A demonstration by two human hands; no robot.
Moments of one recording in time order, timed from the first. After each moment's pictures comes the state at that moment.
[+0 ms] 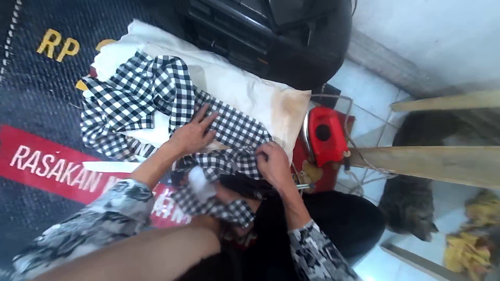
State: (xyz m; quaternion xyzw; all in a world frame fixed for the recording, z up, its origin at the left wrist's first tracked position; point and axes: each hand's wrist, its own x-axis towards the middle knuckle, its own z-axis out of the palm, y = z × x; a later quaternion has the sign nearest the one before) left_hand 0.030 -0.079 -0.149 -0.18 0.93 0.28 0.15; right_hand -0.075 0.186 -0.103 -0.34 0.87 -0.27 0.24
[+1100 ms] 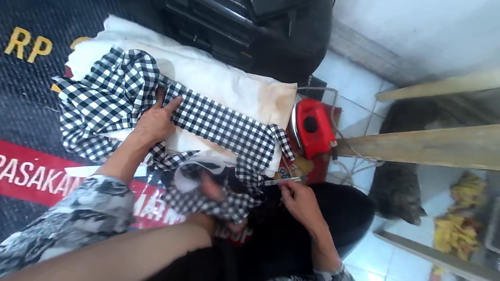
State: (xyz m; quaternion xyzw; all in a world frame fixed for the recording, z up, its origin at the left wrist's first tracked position) left_hand 0.030 -0.119 -0.134 -0.30 0.91 0.23 0.16; right_hand -0.046 0.315 -0.079 -0.24 0.89 -0.21 0.32
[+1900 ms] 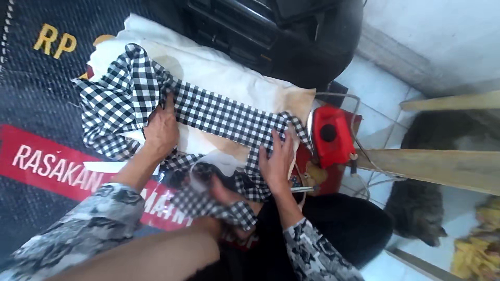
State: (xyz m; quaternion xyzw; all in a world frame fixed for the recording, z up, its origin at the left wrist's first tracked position) left_hand 0.043 -0.098 -0.126 -0.44 0.88 0.13 0.11; right_hand -0.064 0.178 -0.143 -0.22 0.93 -0.26 0.12
